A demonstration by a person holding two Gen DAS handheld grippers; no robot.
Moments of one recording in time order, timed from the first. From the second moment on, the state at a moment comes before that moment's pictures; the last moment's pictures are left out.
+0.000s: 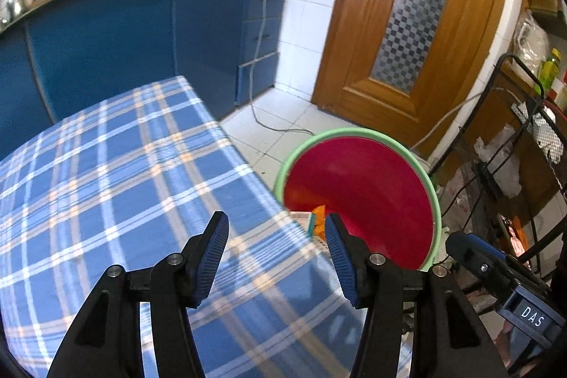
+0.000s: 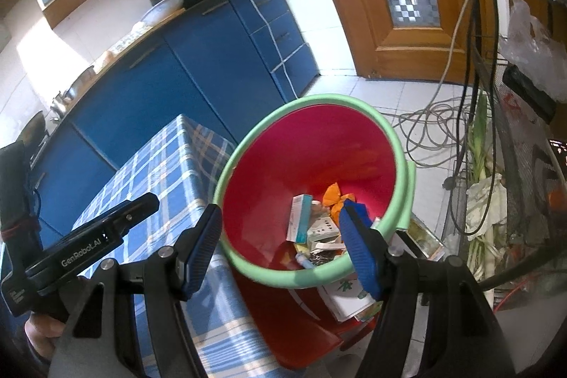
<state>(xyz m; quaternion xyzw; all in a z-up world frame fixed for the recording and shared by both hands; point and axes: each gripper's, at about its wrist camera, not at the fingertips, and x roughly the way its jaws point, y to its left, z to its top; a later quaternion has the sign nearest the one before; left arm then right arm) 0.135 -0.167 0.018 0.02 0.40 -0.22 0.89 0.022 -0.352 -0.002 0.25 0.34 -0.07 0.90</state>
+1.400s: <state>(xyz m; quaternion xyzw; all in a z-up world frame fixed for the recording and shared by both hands) 0.018 -0.017 0.065 -0.02 0.32 -0.06 0.95 -0.038 -0.212 0.056 0.11 0.30 -0.01 0.95</state>
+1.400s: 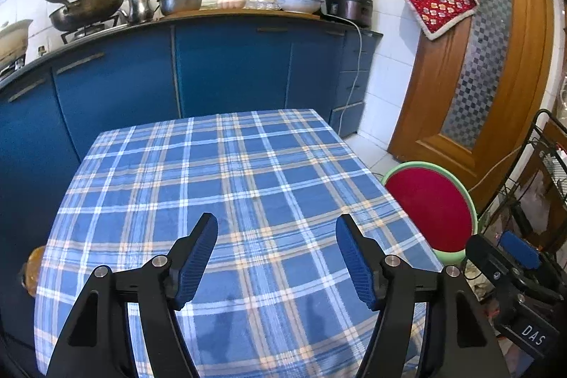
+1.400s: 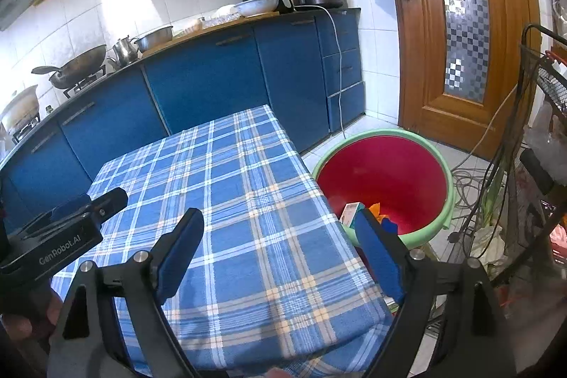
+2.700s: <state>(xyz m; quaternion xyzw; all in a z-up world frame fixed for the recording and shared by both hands) 0.019 -0.016 0.063 -0.03 0.32 -0.05 0.94 -0.040 -0.212 0.056 0.11 0.30 -0.01 0.95</state>
